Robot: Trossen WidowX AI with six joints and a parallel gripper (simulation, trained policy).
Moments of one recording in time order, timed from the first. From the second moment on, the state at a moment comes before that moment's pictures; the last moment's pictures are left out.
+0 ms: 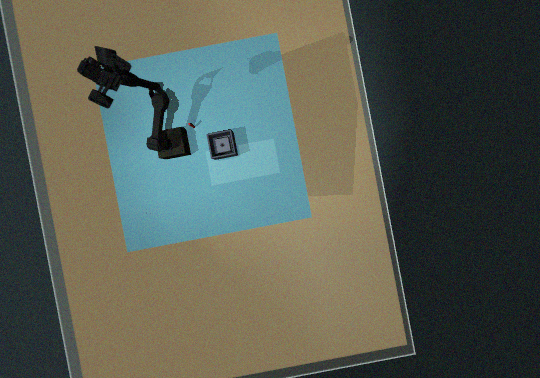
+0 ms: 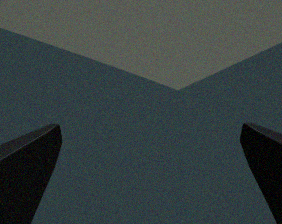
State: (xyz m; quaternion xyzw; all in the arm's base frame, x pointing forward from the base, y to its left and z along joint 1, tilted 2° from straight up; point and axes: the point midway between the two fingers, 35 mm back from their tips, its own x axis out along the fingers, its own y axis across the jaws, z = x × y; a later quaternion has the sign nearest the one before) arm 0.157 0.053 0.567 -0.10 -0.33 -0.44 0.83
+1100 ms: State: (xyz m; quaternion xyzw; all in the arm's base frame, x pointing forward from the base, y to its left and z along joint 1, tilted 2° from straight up) arm 0.074 -0.114 0.457 0.44 -0.30 -0.40 0.75
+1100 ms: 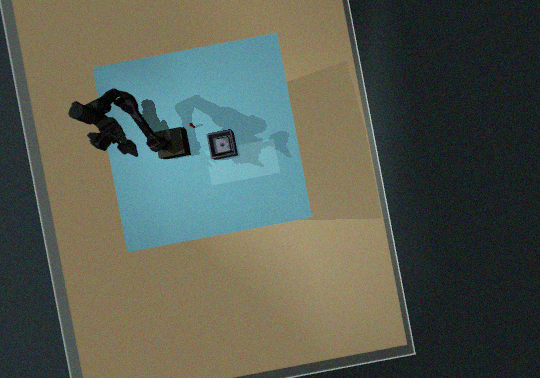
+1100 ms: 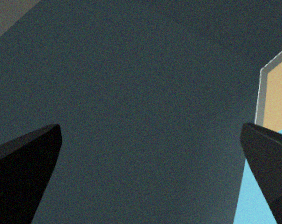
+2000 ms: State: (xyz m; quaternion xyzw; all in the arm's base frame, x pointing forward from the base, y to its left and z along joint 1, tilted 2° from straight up) arm 0.160 -0.124 0.287 0.65 0.08 -0.42 0.63
